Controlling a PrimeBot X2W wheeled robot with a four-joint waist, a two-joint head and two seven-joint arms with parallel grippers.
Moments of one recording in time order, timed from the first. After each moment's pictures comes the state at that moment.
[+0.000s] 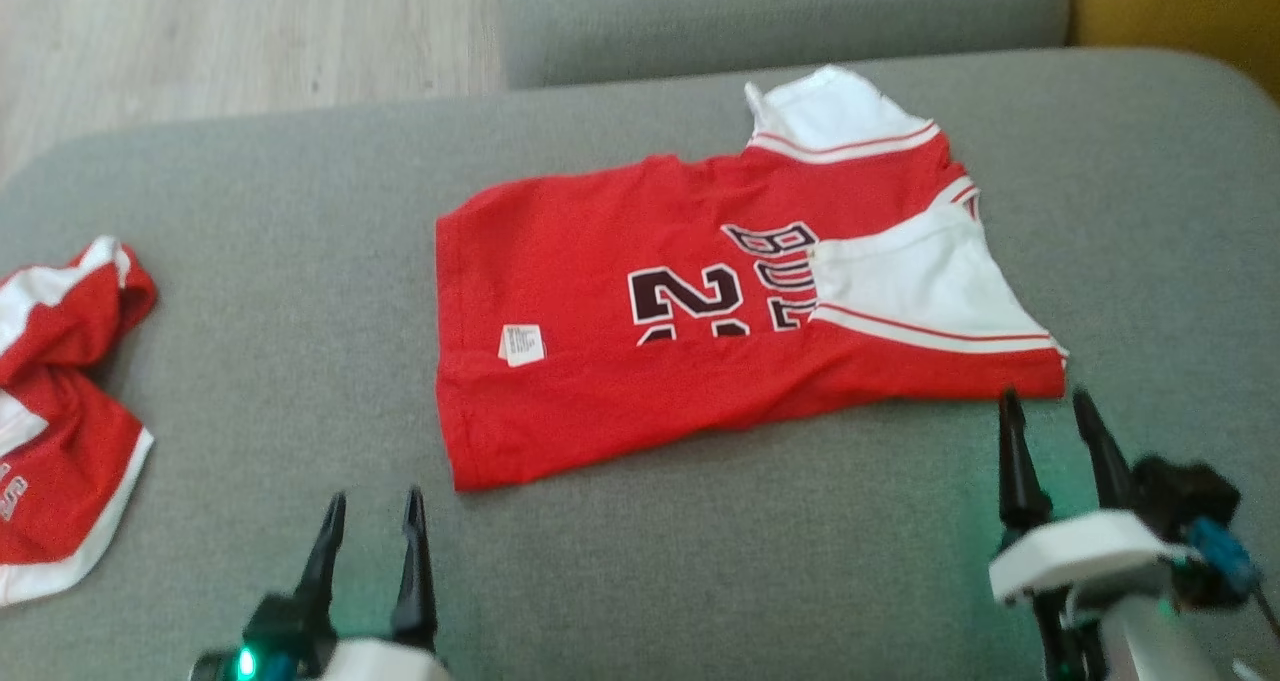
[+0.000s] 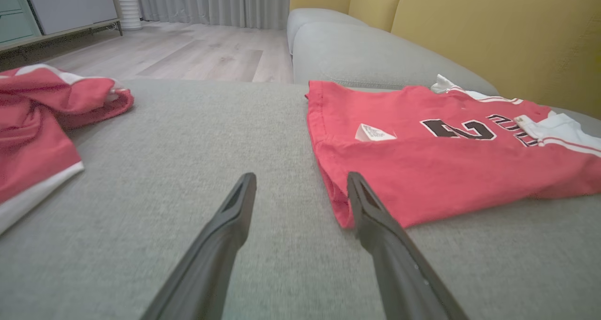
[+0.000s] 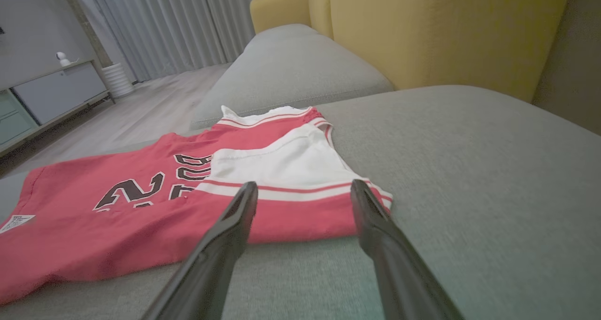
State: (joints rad) left arm 0.01 0.04 -0.13 0.39 -0.19 -0.01 -0.26; right arm -0.12 -0.05 -0.05 0.49 0.16 0.13 -0.26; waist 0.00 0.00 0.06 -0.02
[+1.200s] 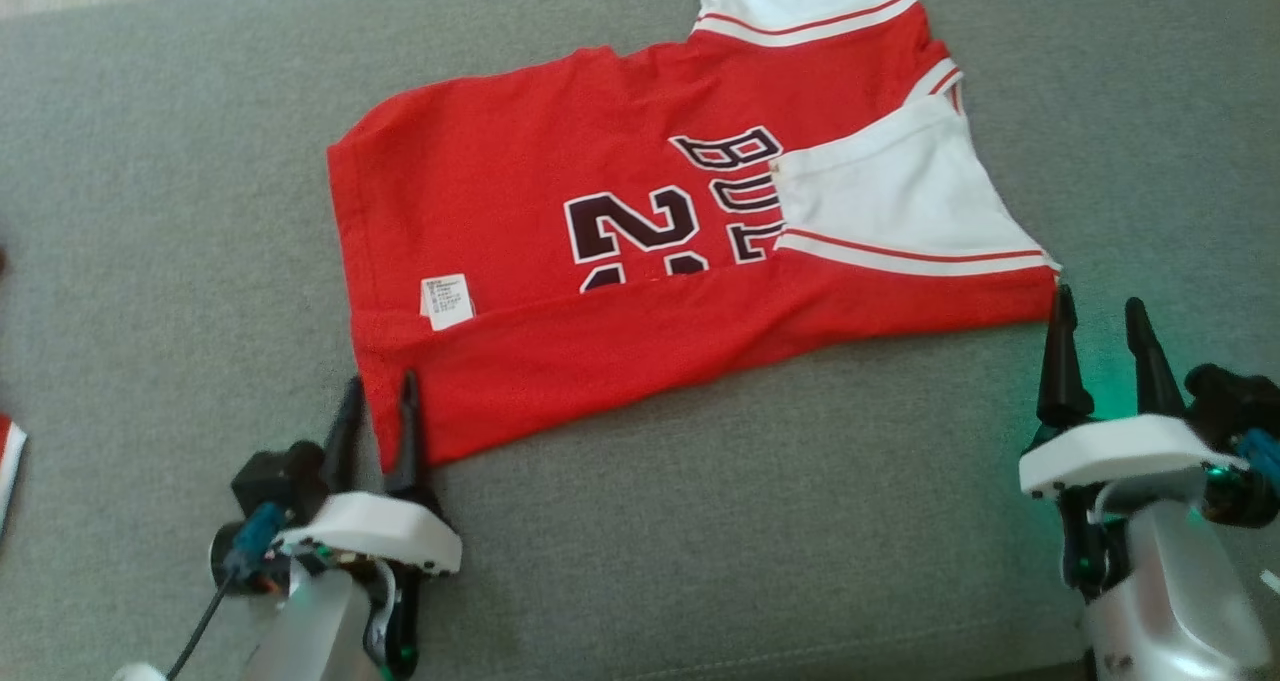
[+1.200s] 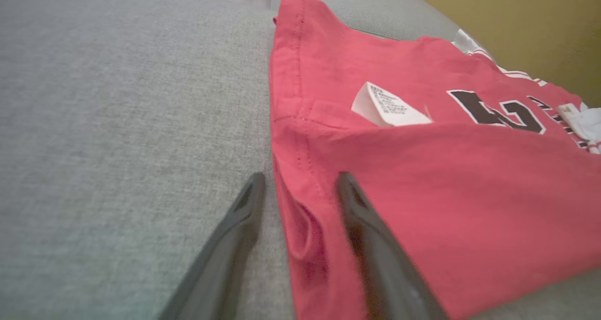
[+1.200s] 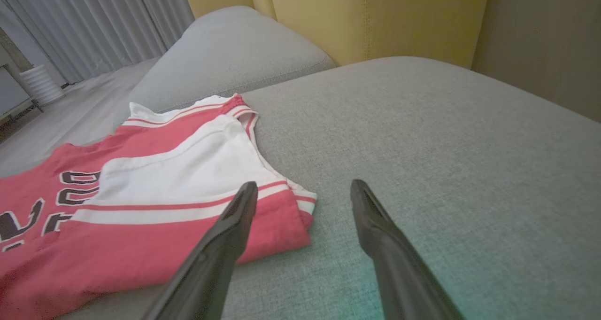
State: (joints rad) left arm -0.31 0.05 -0.25 0.72 -0.45 -0.10 -0.29; right arm -0.28 -0.05 -0.13 0.54 0.21 0.13 -0.26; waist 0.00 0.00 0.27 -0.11
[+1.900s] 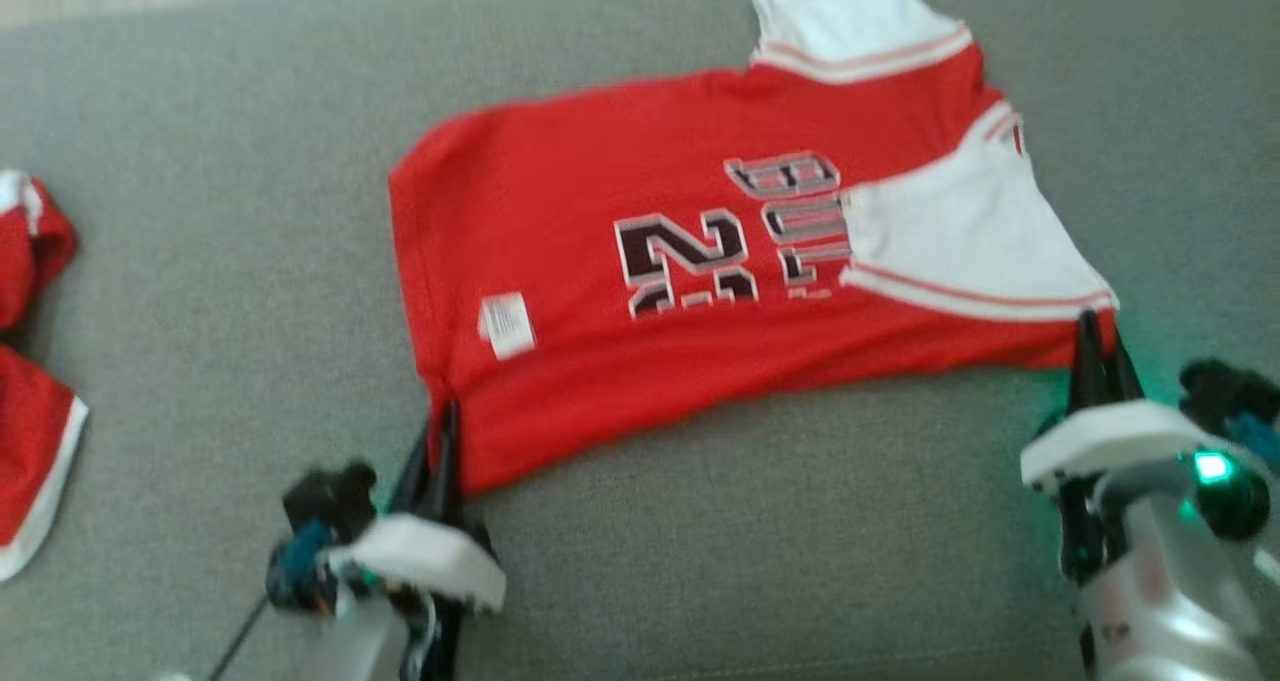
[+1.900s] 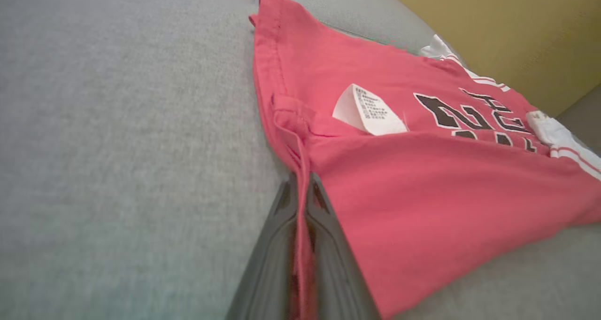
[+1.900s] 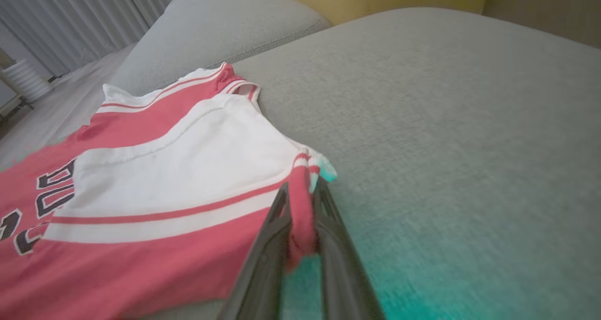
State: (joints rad) left arm -0.31 0.05 -0.35 0.69 -0.52 -0.12 -0.26; right arm -0.43 -0.04 -0.24 0.84 0.18 0.13 -0.26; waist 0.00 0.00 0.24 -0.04
